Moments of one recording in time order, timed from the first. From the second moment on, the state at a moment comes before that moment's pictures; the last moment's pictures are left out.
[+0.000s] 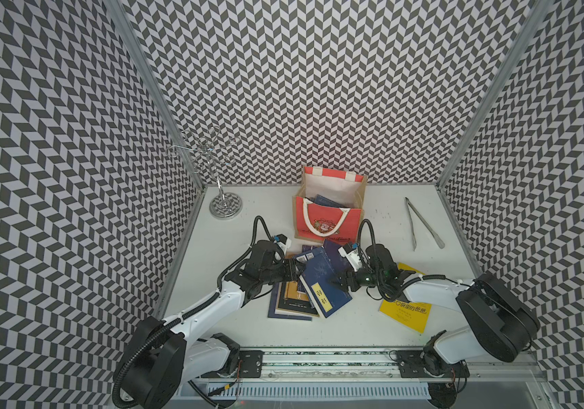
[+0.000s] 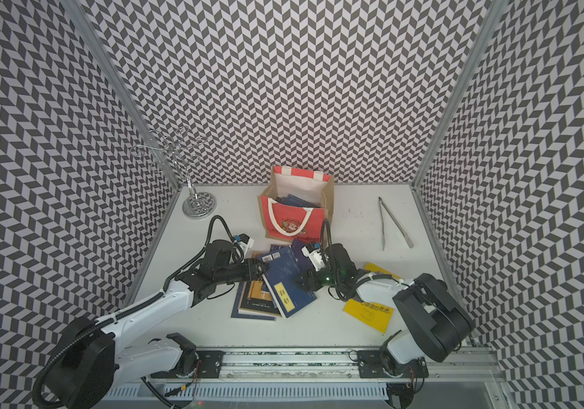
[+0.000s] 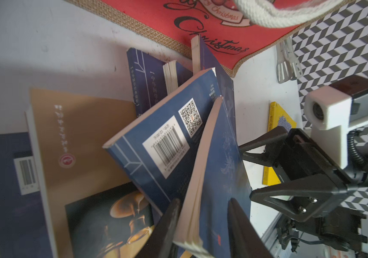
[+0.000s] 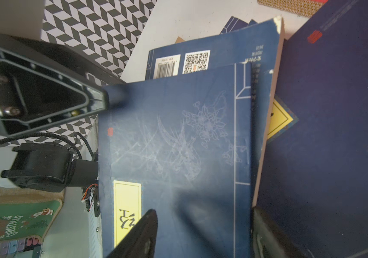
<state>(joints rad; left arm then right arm) -0.54 1.17 0.59 -0.09 0.36 -0.62 0.60 1.49 0.54 0.28 -0.60 0.36</state>
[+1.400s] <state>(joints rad) -0.29 0.86 0.46 0.05 0.44 -0.66 0.50 1.36 0.50 0.34 -0.69 0.43</state>
